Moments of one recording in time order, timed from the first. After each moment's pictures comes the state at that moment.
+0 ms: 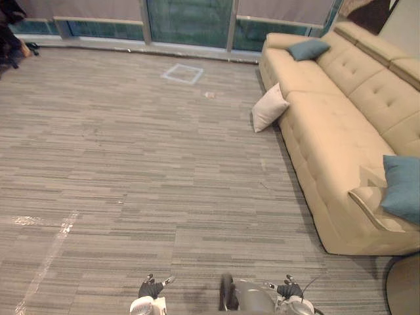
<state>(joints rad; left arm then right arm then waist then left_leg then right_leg) 0.06 0.02 0.20 1.07 0.00 -0.12 0.08 0.04 0.00 -0.33 1.00 -0.03 -0.06 -0.13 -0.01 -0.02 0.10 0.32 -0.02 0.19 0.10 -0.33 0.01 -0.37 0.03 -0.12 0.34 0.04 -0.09</state>
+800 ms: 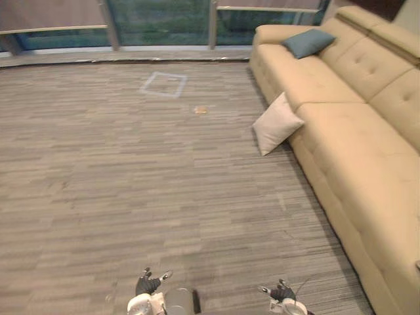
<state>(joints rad) 0.09 0.03 0.24 0.99 -0.05 -0.12 0.09 0.05 0.04 -0.27 1.00 -0.04 -0.04 -0.13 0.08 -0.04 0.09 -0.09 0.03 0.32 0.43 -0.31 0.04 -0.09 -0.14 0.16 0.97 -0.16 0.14</state>
